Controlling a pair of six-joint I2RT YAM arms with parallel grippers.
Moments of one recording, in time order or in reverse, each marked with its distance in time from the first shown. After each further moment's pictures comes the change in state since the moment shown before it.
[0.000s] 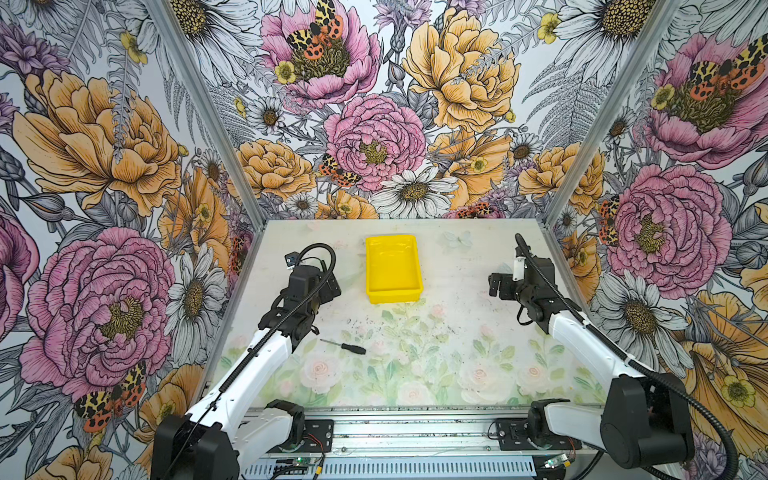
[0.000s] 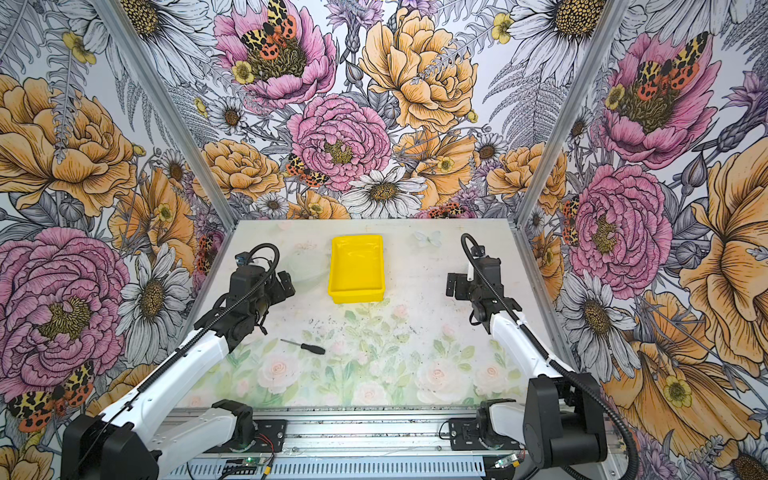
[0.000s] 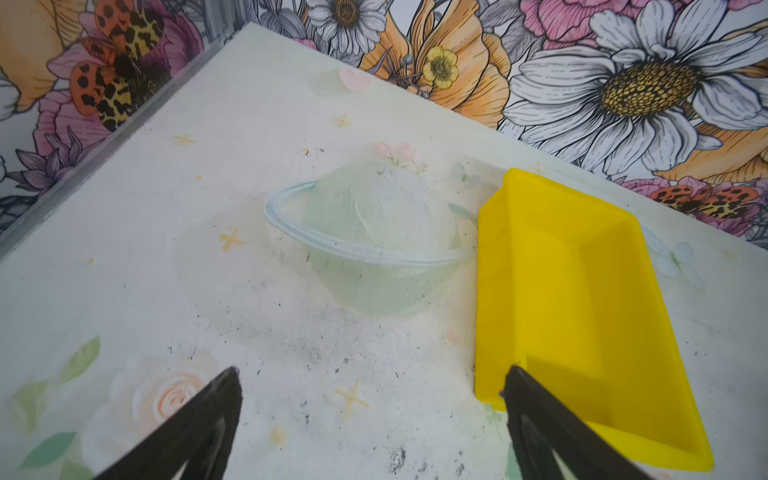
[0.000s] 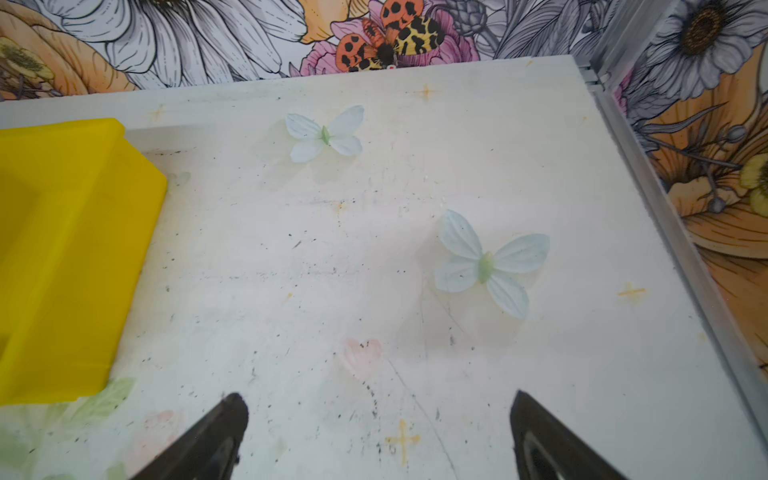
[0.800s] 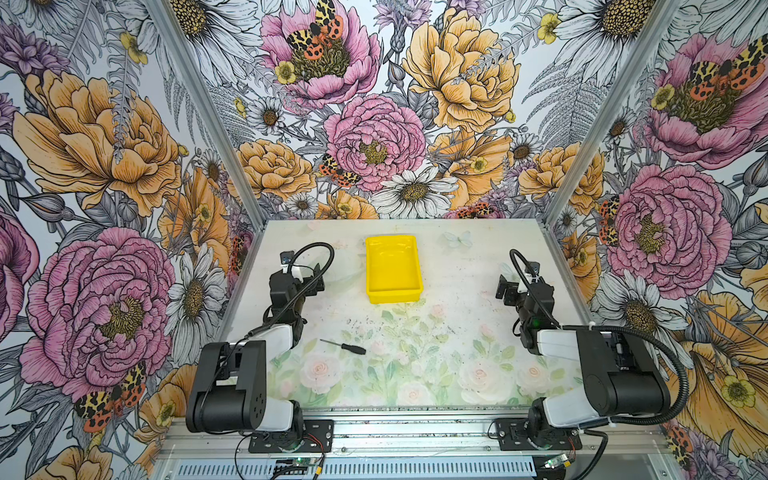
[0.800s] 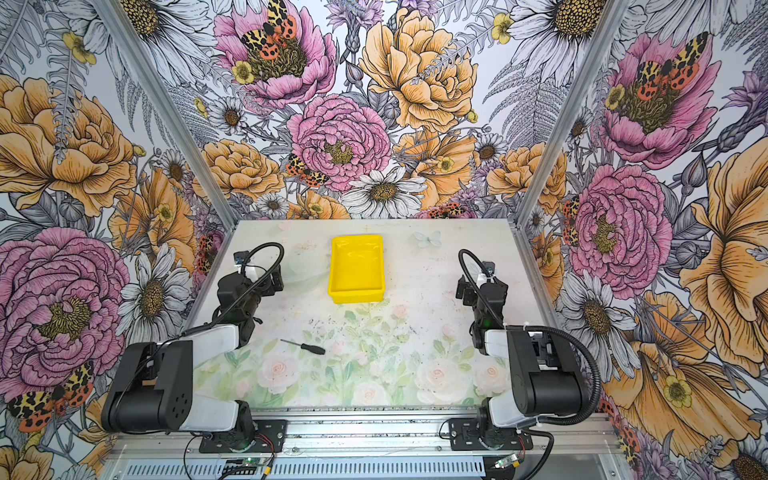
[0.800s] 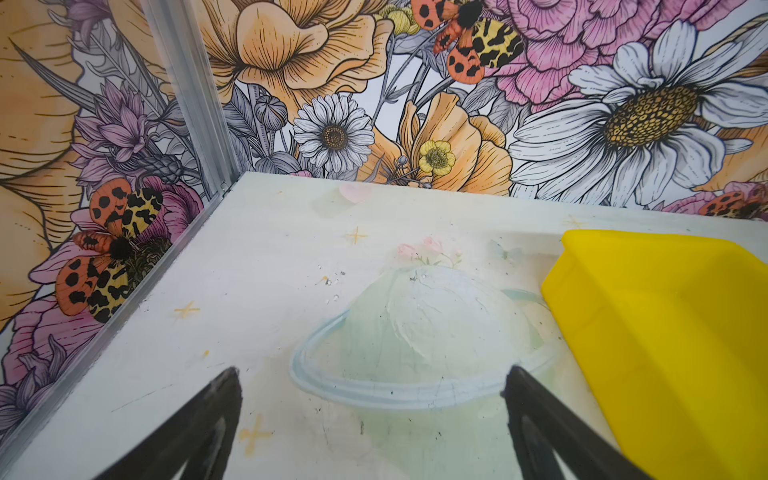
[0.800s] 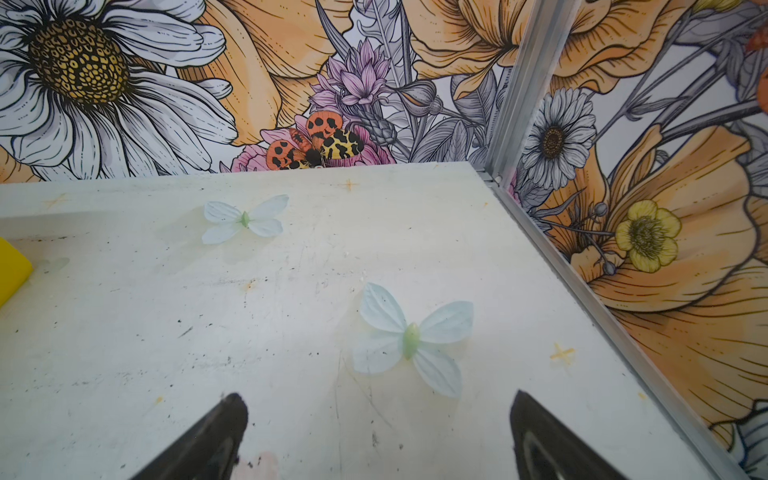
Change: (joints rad) left arm 0.304 0.323 -0.247 0.977 0.272 0.483; right arm -0.109 0.258 -0.355 0.976 0.138 -0.094
